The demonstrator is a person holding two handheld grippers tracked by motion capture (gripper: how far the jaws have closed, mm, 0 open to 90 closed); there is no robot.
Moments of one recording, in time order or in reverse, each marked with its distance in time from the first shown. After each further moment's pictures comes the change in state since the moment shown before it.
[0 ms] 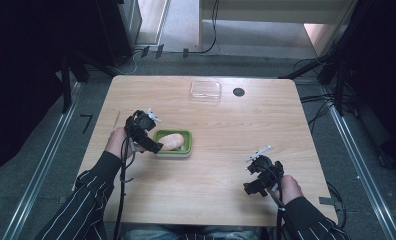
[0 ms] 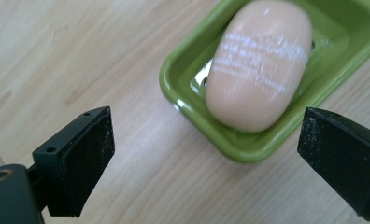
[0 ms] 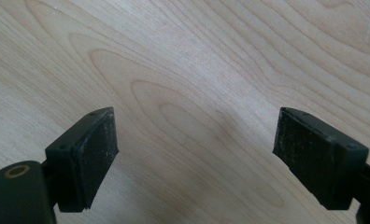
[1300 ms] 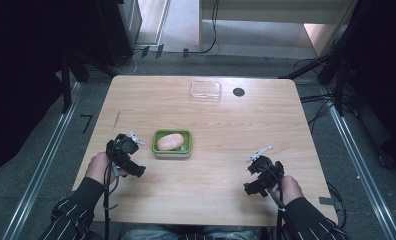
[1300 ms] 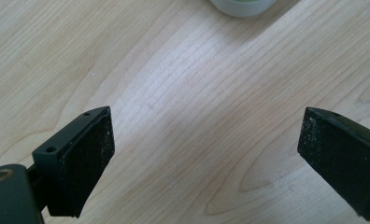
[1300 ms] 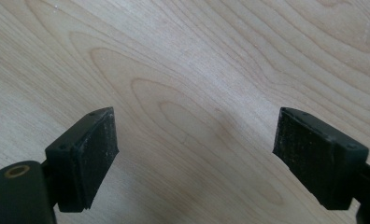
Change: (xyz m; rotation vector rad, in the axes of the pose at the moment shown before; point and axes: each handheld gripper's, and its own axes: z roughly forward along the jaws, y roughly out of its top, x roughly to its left) left arm -0.017 -0.072 -0.008 0.120 0.032 -0.065; right arm 0.001 -0.001 -0.001 0.001 -0.005 0.003
